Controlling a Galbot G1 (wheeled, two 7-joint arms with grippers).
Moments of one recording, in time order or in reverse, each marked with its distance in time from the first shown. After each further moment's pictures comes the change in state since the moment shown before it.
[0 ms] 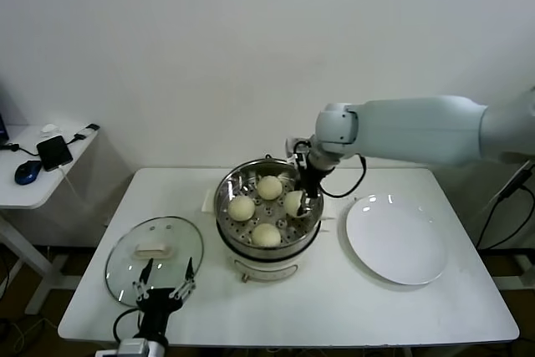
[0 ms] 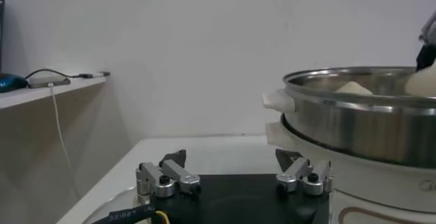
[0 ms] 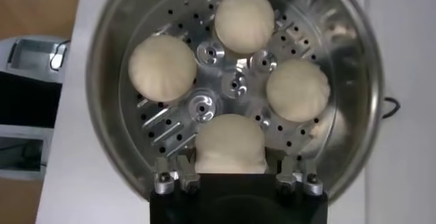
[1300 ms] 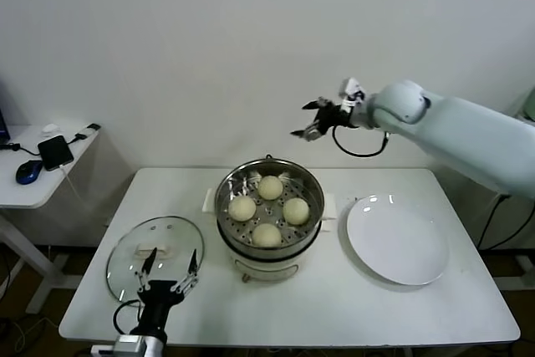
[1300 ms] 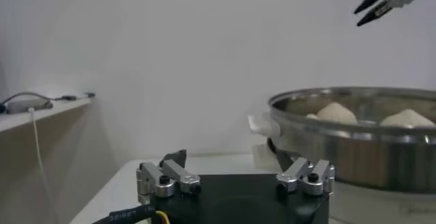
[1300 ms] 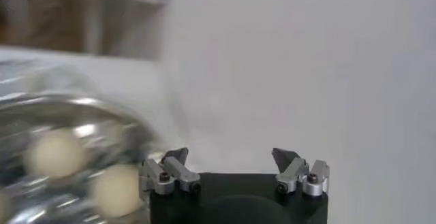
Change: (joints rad) left arm -0.007 0.028 -0.004 -0.043 -0.010 -0.024 0.050; right arm -0.429 -0.418 0.819 -0.009 -0.071 0.186 0.394
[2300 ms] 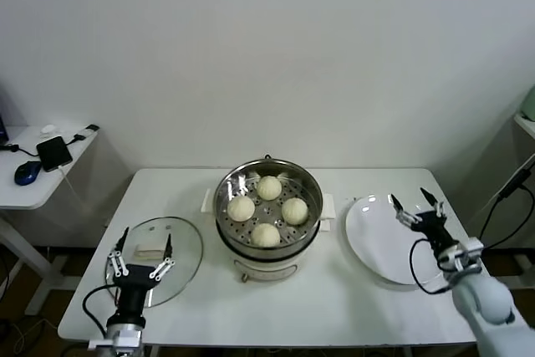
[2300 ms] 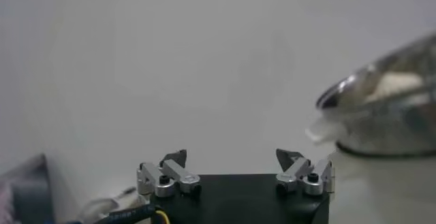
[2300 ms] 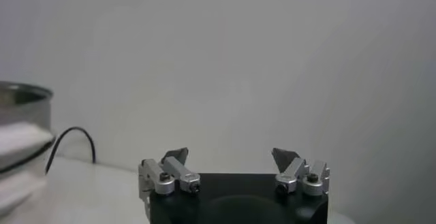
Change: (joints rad) left arm -0.072 0.082 -0.072 0.106 0.406 -0.159 -0.159; right arm -1.603 0.194 1.472 0.214 -0.381 0.418 0.205
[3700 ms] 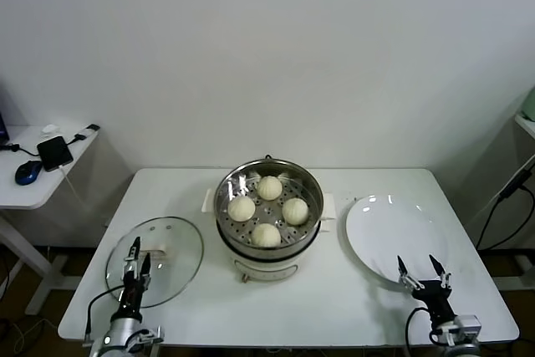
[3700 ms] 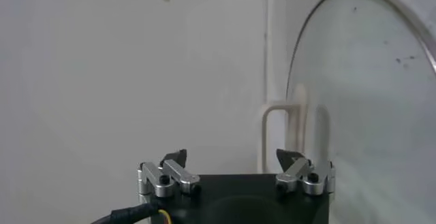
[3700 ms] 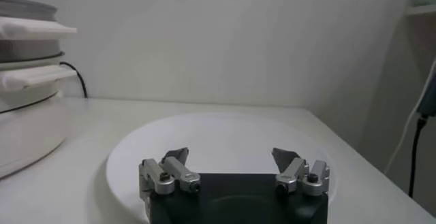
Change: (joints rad) left arm -0.252 0.108 0.026 0.545 0.915 0.201 -0.312; right arm -0.263 0.186 0.095 0.061 -0.119 0.029 0.097
